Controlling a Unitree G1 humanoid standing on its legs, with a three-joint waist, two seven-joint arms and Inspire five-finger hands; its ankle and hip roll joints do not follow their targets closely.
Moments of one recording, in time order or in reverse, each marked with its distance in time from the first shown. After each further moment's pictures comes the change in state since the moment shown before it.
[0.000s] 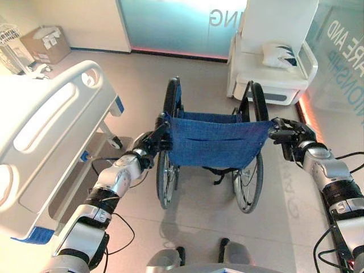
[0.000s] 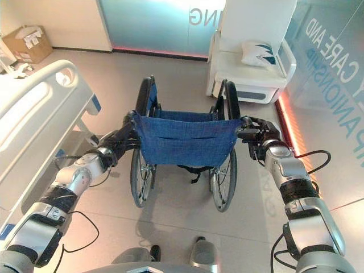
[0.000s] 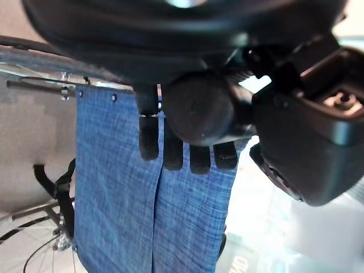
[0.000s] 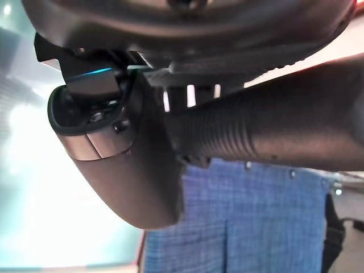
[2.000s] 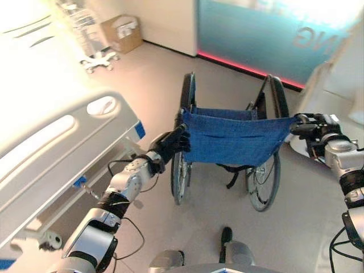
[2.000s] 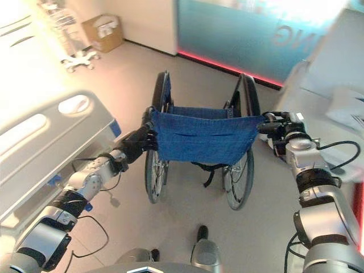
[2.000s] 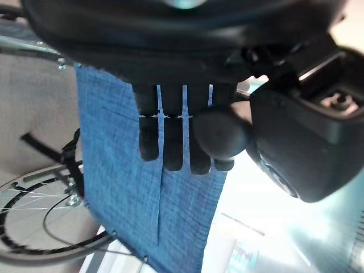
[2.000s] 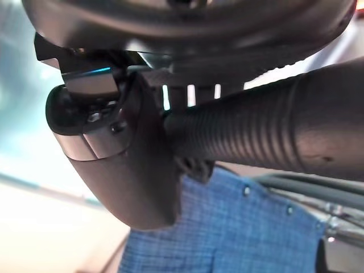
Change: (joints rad) left arm 0.056 -0.097 -0.029 -0.108 -0.005 -0.058 -0.165; right arm -0.119 -0.133 0.056 0.259 -0.121 -0.089 0.058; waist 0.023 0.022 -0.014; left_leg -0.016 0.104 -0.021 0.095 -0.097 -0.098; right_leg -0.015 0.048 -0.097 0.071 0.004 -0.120
